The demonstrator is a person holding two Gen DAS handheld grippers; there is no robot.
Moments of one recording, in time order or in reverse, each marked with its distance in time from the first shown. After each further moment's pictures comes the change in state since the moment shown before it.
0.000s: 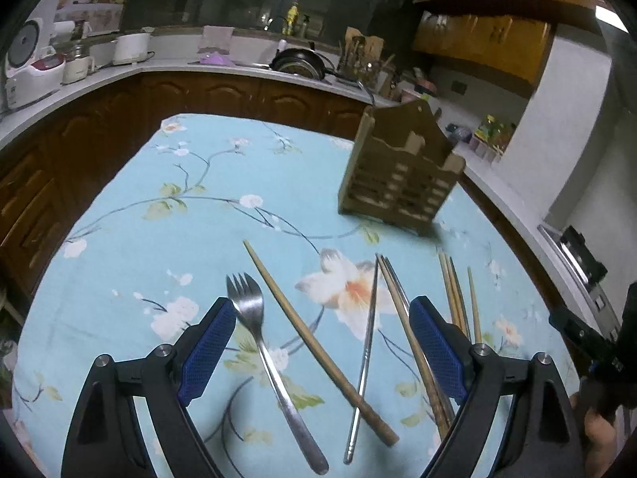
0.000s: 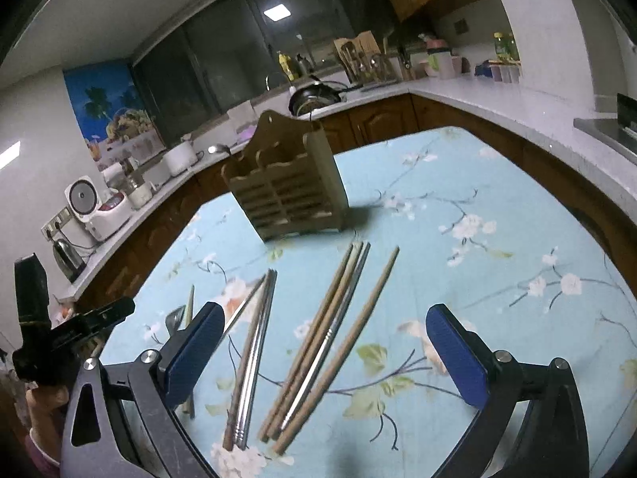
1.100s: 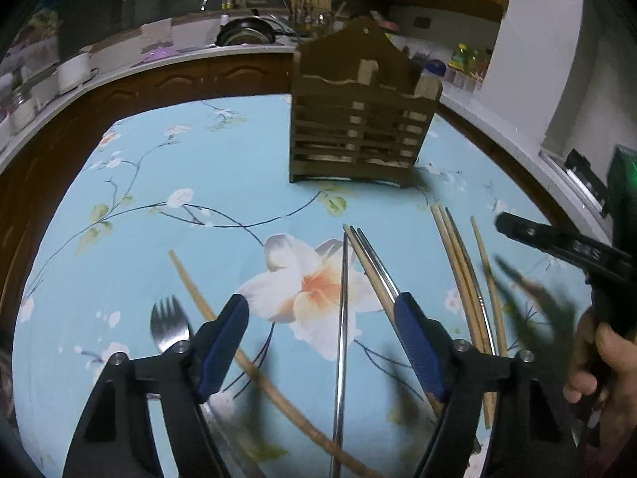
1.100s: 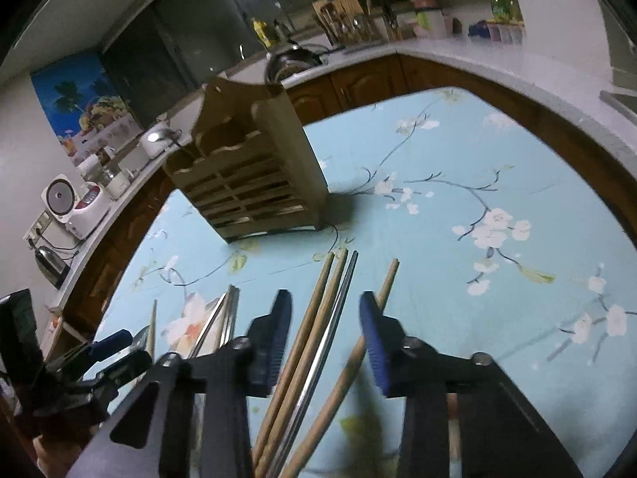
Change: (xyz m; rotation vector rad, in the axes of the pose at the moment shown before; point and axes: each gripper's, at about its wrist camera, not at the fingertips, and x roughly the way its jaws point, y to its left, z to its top) left arm 0.078 -0.057 0.021 0.211 0.163 0.022; right arm 0.093 -0.021 0.038 0.057 0.160 -0.044
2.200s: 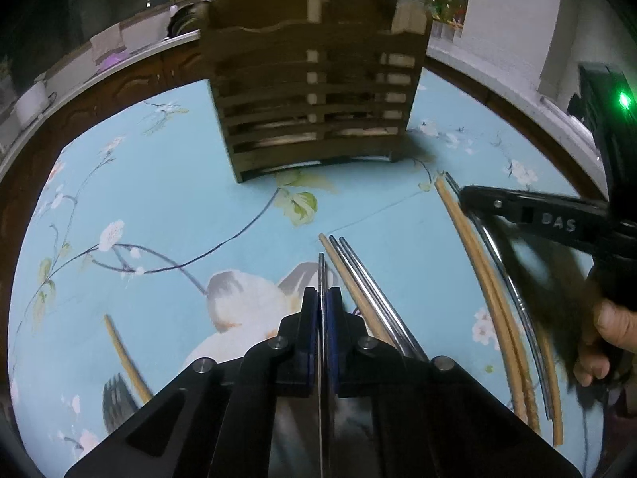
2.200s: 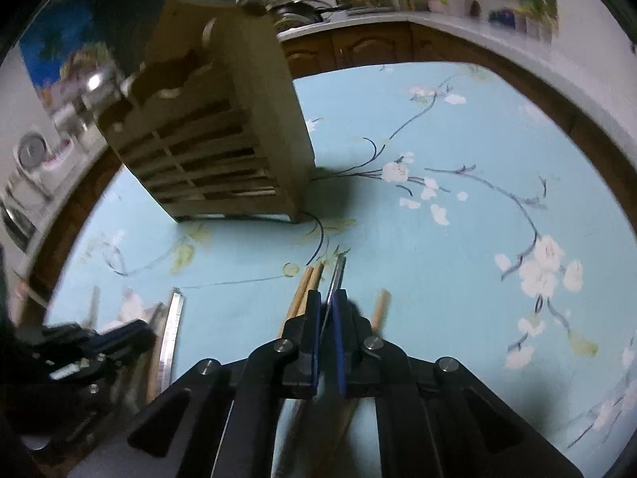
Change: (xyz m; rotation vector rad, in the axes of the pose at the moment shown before) left arm 0.079 -0.023 0.033 0.143 0.110 -0.009; right arm 0.048 -0.001 0.020 -0.057 0.102 -0.051
